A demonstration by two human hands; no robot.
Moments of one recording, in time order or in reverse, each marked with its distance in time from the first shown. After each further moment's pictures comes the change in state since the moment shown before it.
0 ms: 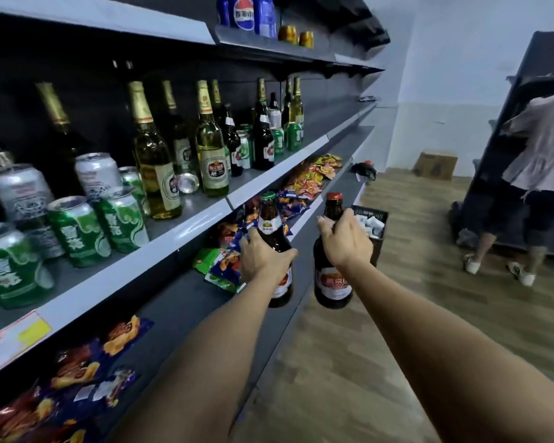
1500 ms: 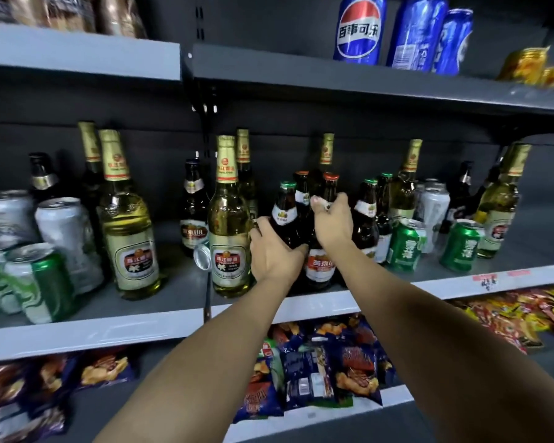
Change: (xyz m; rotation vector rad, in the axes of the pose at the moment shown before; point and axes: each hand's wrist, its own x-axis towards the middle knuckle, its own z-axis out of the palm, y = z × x) left_hand 0.361 0.133 0.073 0.006 0.807 -0.254; right_hand 0.435 -0.160 0.187 0.780 -0.555 -0.547
